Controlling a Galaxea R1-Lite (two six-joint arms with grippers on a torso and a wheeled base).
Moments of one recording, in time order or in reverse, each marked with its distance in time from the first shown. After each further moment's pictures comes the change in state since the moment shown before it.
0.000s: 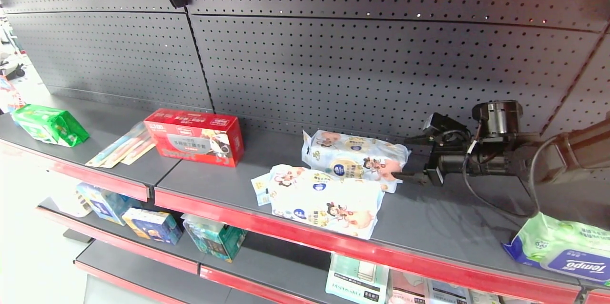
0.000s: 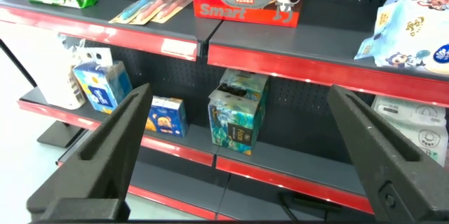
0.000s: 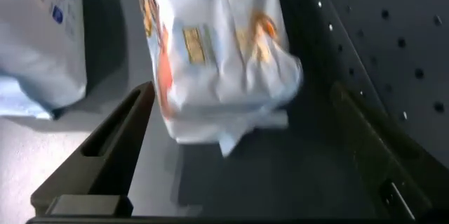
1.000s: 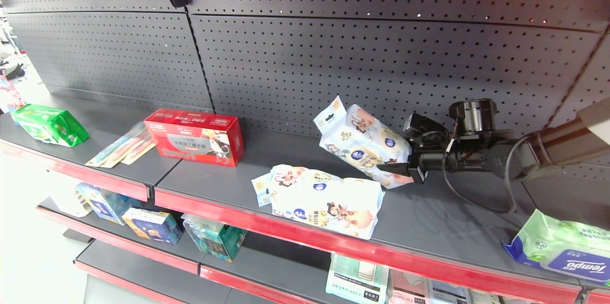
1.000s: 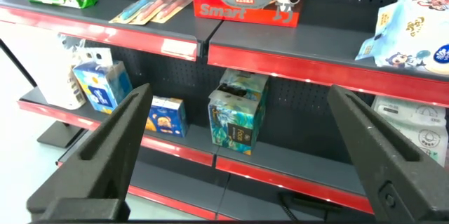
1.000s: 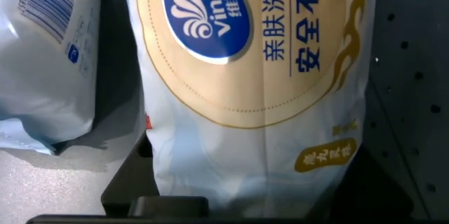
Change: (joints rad) left arm 0.000 0.000 0.000 -0.001 0.000 0.000; right arm 0.078 0.062 -0.080 0.000 0.006 -0.029
